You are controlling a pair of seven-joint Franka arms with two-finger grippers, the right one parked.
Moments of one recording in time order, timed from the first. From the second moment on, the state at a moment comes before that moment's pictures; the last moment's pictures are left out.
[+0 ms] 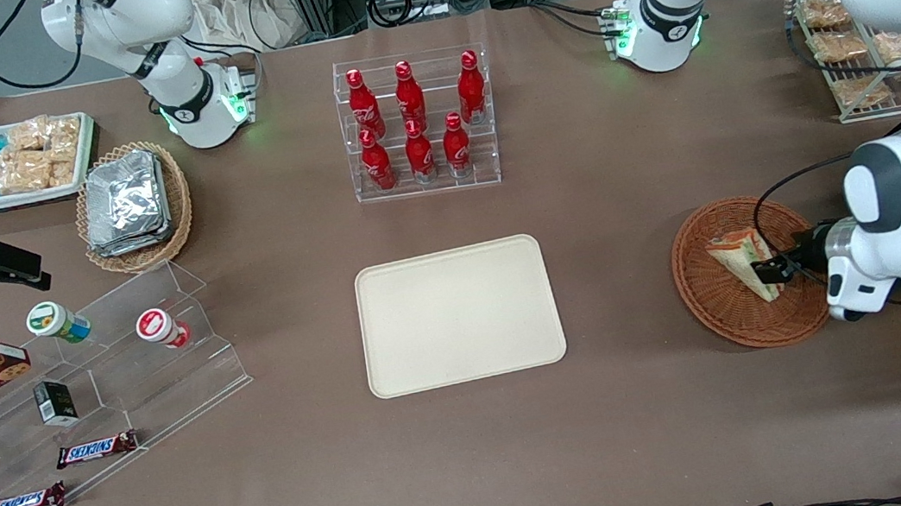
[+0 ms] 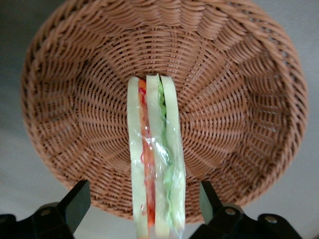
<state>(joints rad) 0.06 0.51 0.01 -1.72 -0.09 1.87 -0.38</state>
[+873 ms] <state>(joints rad) 0.06 0.61 0.01 -1.72 -0.10 1.91 -0.38</state>
